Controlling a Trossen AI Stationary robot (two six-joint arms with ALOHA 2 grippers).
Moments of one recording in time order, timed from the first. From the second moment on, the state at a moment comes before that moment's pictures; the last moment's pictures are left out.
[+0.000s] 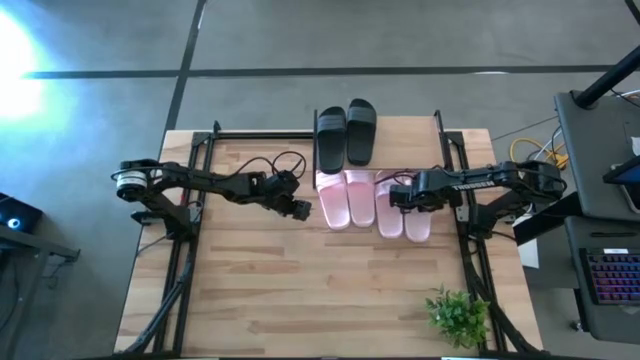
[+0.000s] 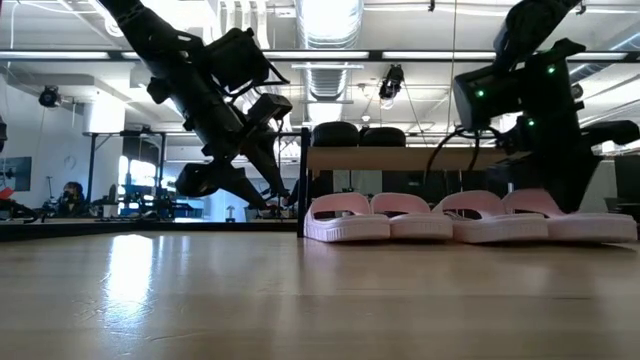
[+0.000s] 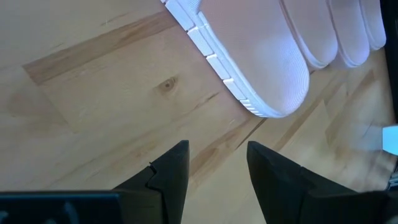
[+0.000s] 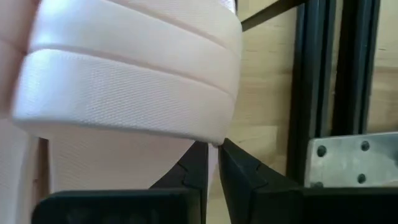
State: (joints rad) left arm 0.20 1.53 0.79 -0.09 0.14 -0.96; right arm -0.21 1.43 0.74 -1.13 0.31 1.32
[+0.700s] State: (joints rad) left arm 0.20 1.54 0.79 -0.06 0.06 -0.99; right arm 0.05 1.22 0.75 -1.17 0.11 1.38
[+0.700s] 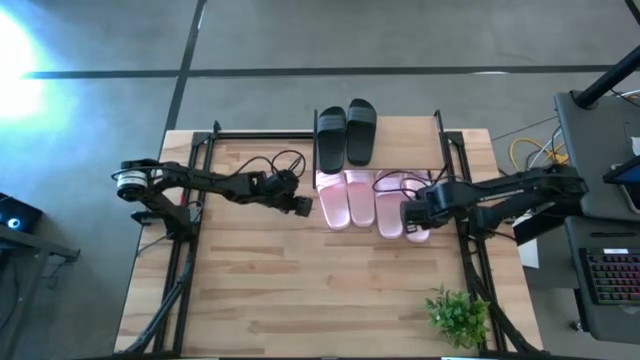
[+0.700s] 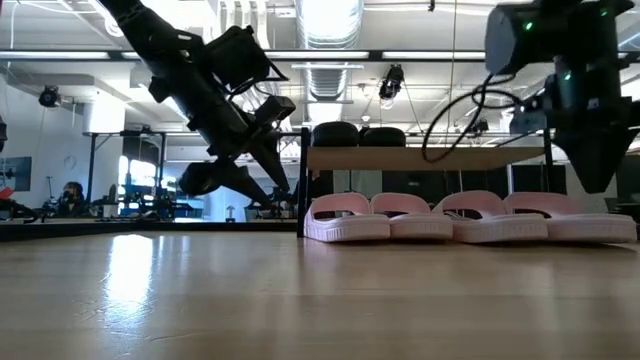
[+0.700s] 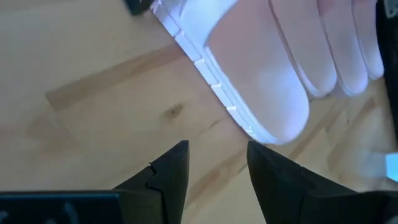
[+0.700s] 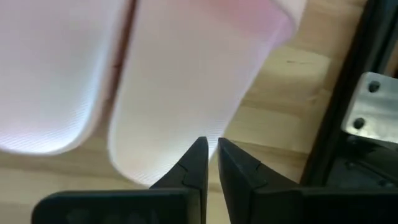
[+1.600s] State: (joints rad) left arm 0.13 1.68 0.91 0.16 0.05 -0.69; right arm 0.29 1.35 0.65 -0.82 -0.08 1.42
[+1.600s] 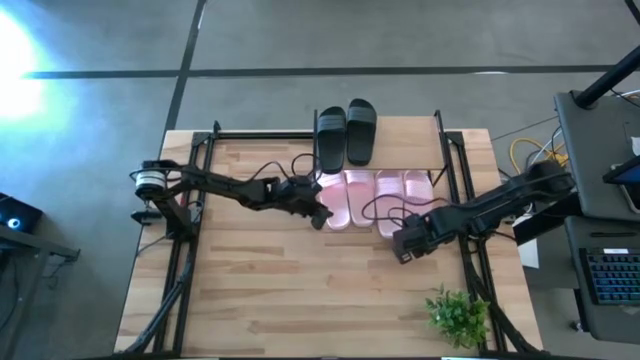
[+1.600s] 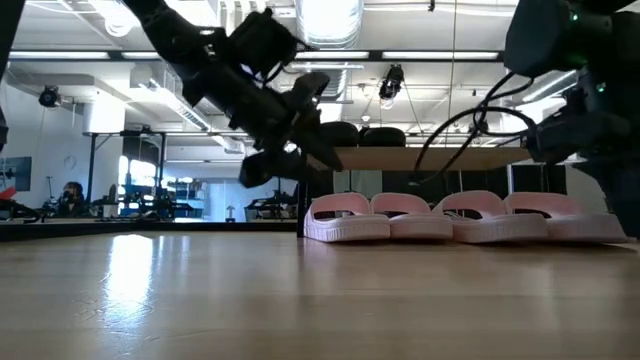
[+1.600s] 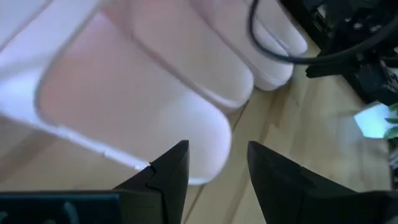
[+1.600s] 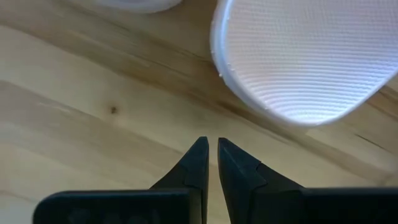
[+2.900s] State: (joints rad) left arm 0.11 1.79 0.98 0.15 0.00 -0.62; right arm 0.21 1.36 0.58 -0.85 0.30 1.45
